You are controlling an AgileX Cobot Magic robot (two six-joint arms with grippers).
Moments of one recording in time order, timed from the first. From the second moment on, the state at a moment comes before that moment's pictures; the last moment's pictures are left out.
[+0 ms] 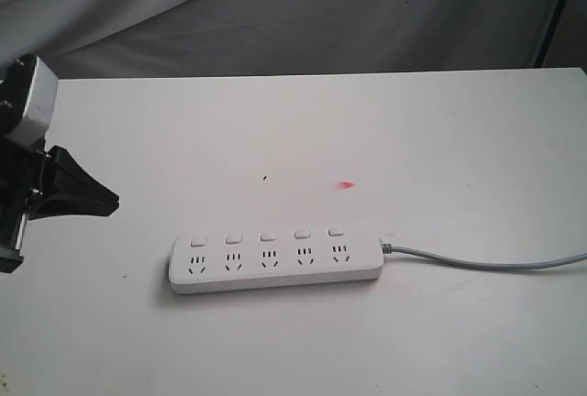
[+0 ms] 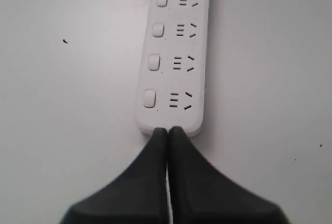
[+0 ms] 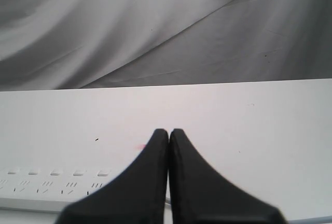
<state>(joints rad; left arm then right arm) -0.08 1.54 -0.89 -0.89 1.03 1.98 0.12 0.00 0.00 0.18 0.16 -0.02</state>
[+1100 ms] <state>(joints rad) -0.14 1.59 -0.89 -0.94 0.92 1.99 0.12 0.00 0.00 0.18 0.16 -0.02</state>
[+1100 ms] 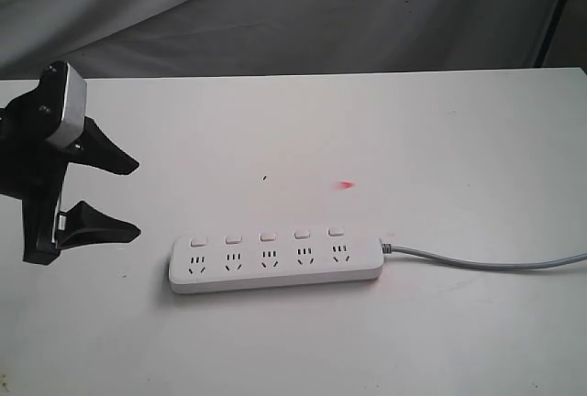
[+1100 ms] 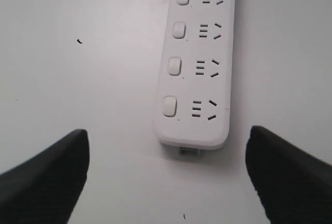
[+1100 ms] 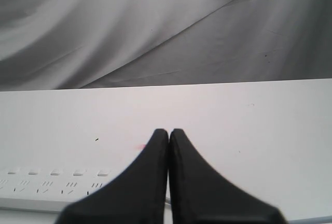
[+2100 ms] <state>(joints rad) -0.26 1.91 -0.89 -1.03 0.73 2.09 0.12 0.00 0.00 0.18 0.16 -0.02</state>
